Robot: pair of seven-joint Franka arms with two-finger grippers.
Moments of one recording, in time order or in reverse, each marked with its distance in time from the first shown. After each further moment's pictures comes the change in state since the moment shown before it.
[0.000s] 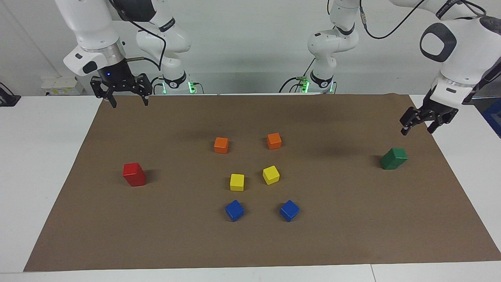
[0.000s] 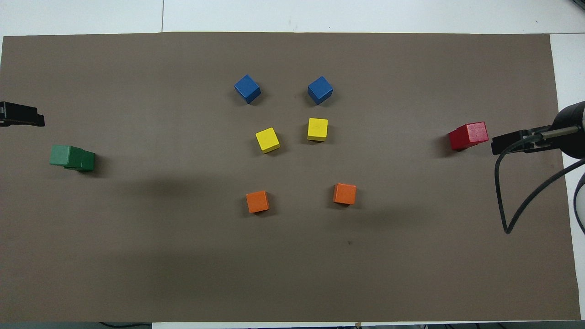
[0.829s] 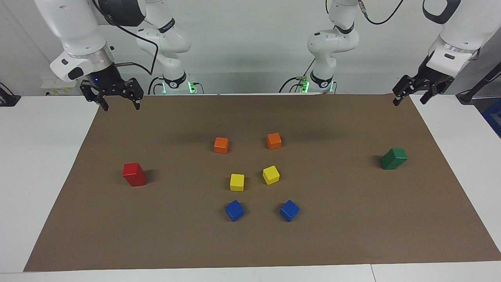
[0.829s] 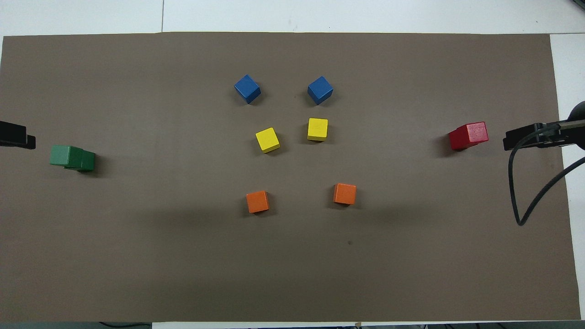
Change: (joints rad) left arm -0.058 -0.080 0.000 0.083 0.000 -0.263 -0.067; right arm -0.039 0.017 -0.003 0.026 0.008 -0.023 0.000
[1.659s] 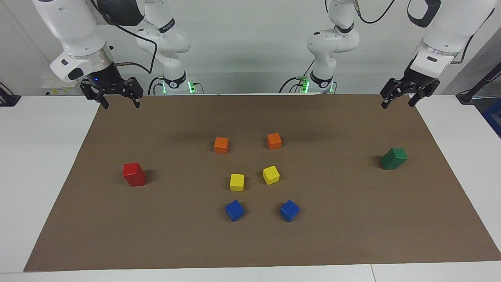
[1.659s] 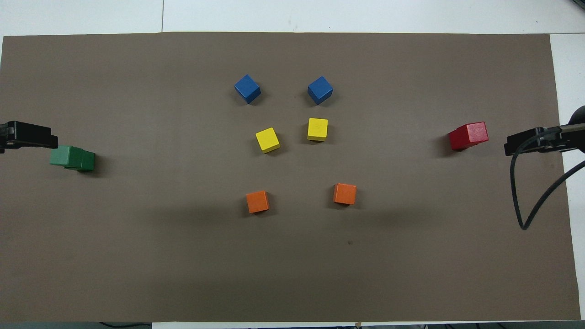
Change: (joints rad) left arm -0.043 -0.038 0.002 -0.092 0.000 0.098 -0.022; right arm -0.002 0.000 0.000 0.003 0.000 -0.036 0.000
